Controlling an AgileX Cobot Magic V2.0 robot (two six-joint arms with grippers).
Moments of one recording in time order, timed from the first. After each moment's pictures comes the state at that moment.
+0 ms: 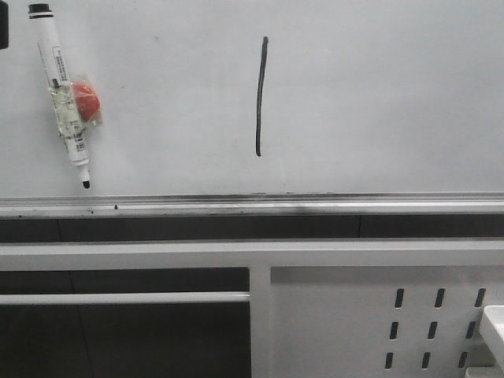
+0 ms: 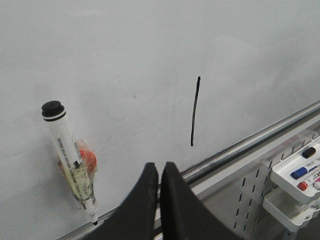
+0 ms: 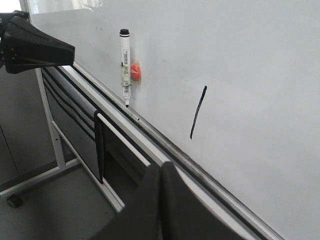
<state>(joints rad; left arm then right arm) -1.33 0.78 -0.33 1.79 0.76 -1.96 0.52 0.42 -0.53 0.54 0.46 -0.68</state>
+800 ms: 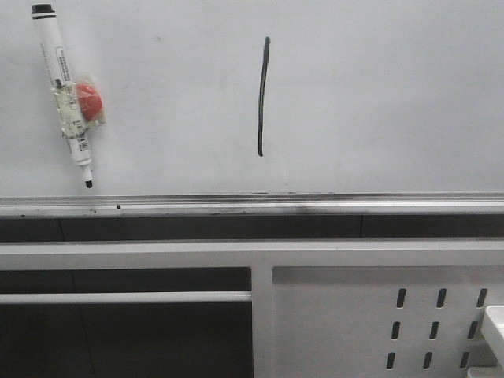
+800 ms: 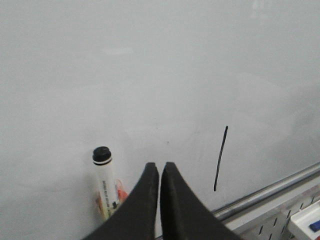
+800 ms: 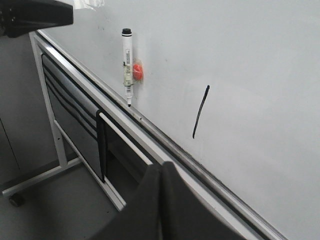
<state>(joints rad) -1.24 0.69 -0.39 1.79 0.77 -1.95 0.52 0.42 -0.53 0.55 0.47 -0.68</state>
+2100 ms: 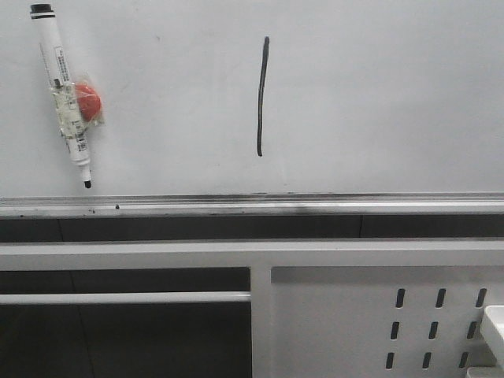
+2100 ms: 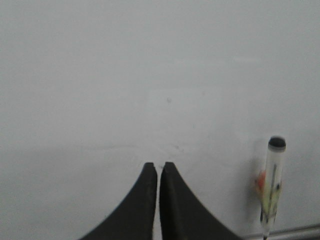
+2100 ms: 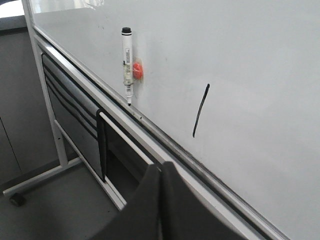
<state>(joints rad) -0.34 0.33 -0.37 0.70 0.25 -0.70 0.52 0.42 -0.53 0.55 0.47 -0.68</state>
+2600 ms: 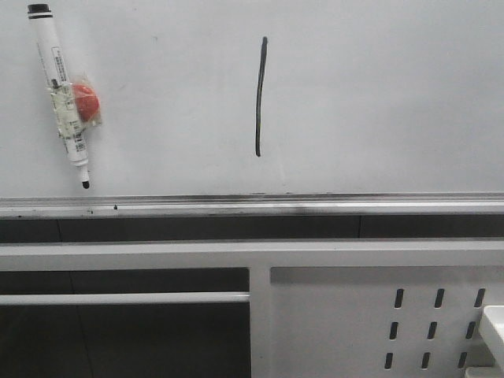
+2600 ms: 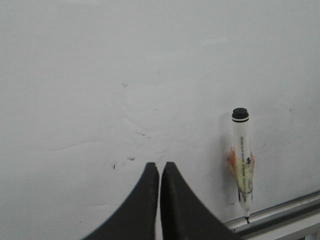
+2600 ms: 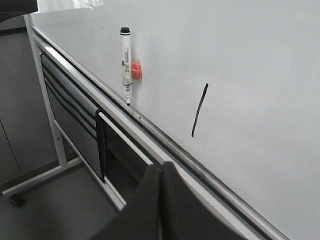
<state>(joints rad) -0.31 0.27 -0.27 0.28 0.09 -0.19 0.52 0.42 -0.53 0.55 0.47 -0.68</state>
